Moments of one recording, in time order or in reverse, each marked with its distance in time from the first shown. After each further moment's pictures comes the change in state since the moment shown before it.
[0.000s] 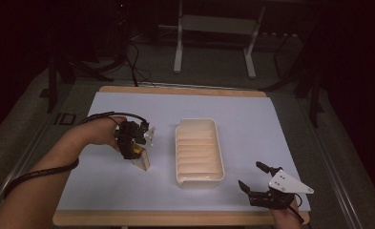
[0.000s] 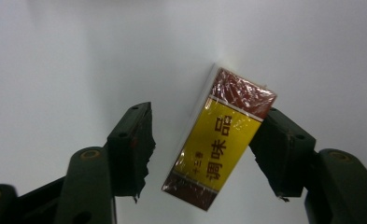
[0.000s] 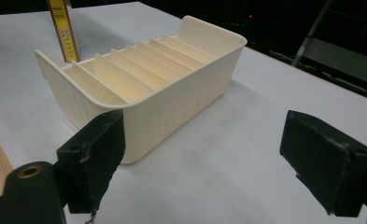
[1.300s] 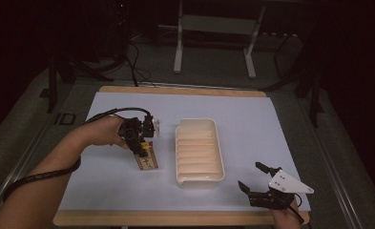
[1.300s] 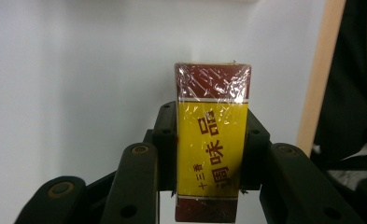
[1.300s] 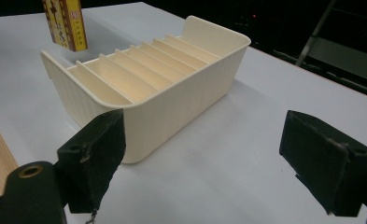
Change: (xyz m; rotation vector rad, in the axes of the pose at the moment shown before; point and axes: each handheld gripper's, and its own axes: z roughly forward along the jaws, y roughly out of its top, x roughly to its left) left arm 0.011 0.017 -0.028 -0.083 -0.181 -0.238; right arm 0.000 0.000 0.000 -0.001 0.014 0.001
